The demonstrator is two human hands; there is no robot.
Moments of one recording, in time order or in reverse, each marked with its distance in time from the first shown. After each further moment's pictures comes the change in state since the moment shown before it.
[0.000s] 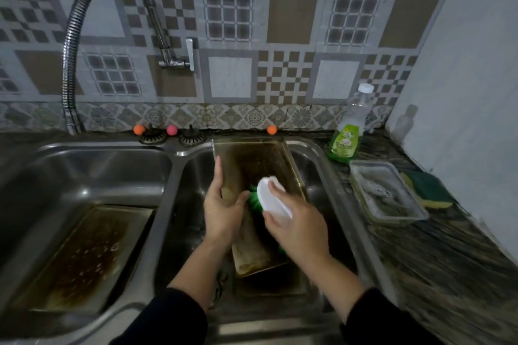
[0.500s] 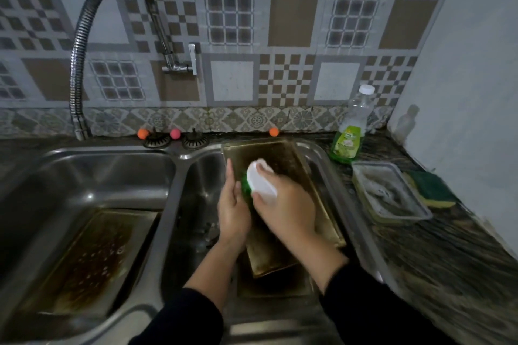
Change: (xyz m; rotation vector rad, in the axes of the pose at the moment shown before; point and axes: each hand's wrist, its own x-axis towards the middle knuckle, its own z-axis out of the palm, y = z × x) left_hand 0.000 -0.003 0.008 -0.024 -0.023 0.008; right_hand 0.028 -0.038 0.003 -0.077 0.006 0.009
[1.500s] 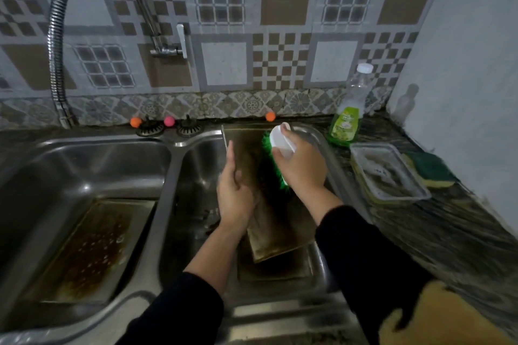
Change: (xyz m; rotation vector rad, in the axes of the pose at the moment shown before) left_hand 0.000 -0.004 0.007 0.095 -0.017 0.091; right_hand 0.051 0.036 -0.006 0.071 0.085 0.165
